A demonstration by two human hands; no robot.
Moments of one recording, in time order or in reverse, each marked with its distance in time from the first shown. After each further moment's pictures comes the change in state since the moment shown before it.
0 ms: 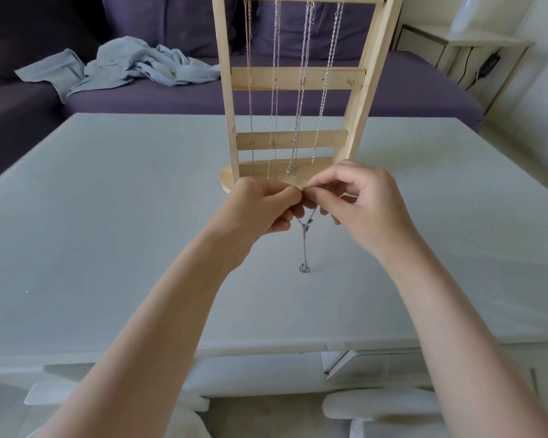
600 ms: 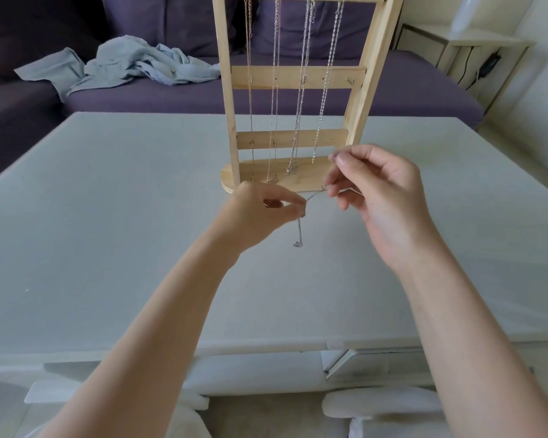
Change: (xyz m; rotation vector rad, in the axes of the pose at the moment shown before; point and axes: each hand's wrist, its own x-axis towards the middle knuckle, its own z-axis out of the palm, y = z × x) left_hand 0.002 -0.008 -0.004 0.359 0.031 0.041; right_hand 0.000 -0.009 -0.006 0.559 0.189 0.253
